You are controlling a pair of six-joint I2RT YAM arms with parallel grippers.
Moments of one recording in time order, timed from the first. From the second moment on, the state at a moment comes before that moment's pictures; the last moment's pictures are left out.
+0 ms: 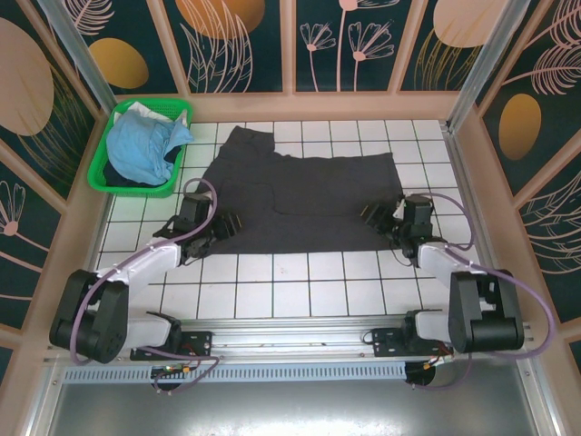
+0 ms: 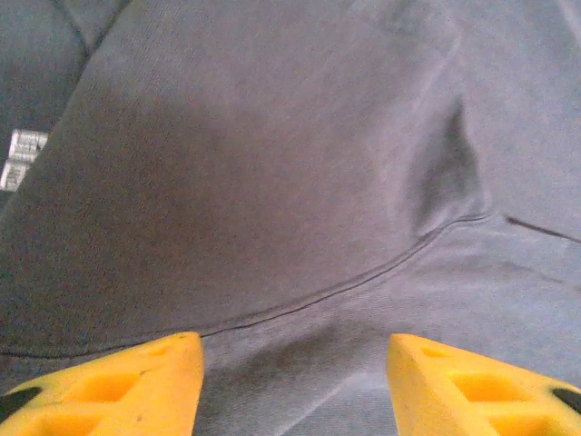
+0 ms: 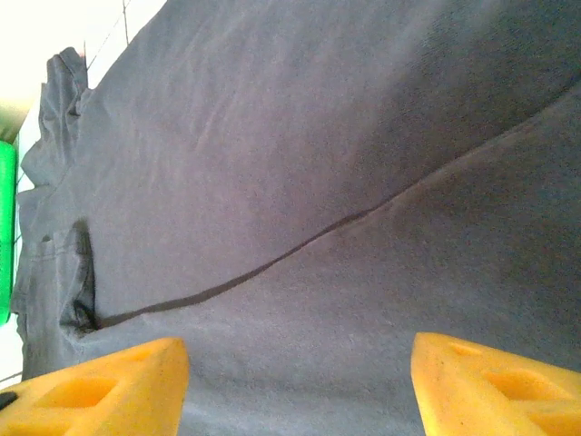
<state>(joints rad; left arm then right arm) -0.32 1.32 0.58 -0.10 0.13 -0.62 0.07 1.31 0.46 0.13 -0.36 0.68</state>
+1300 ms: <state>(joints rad) -0.26 1.64 0.79 0.10 0.20 -0.53 0.35 1.59 0.71 0.09 -0.08 0.65</state>
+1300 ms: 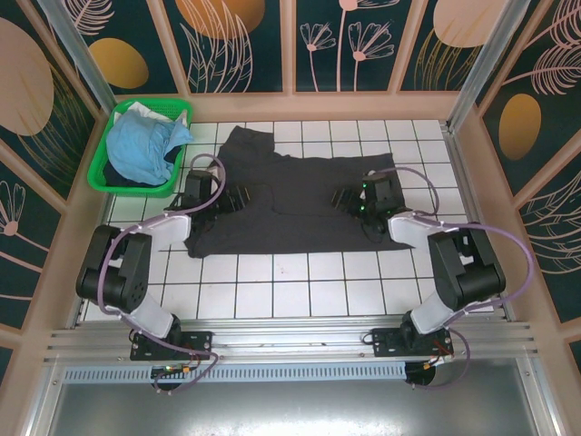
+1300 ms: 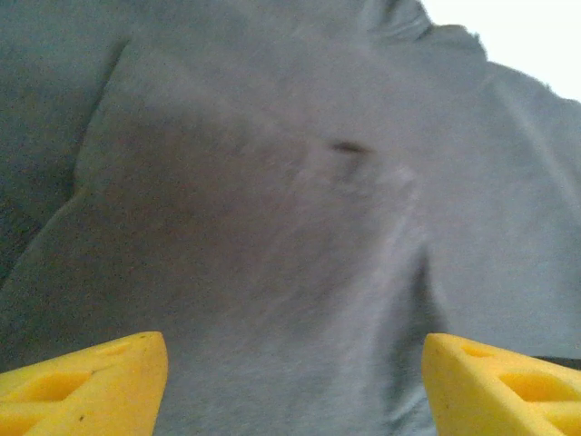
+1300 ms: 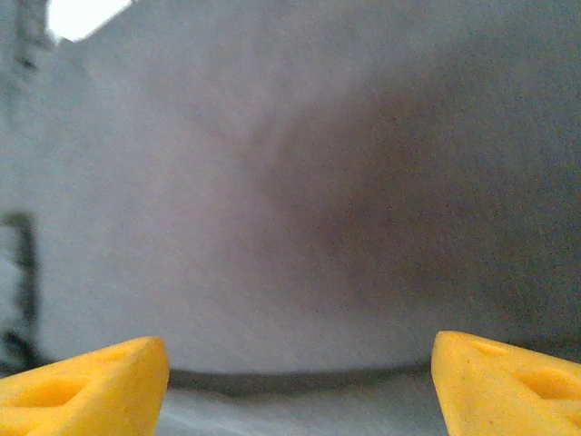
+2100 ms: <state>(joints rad) -0.27 1.58 0.69 0.02 0.06 -0.53 0.31 1.33 0.47 0.04 -0.03 0.65</state>
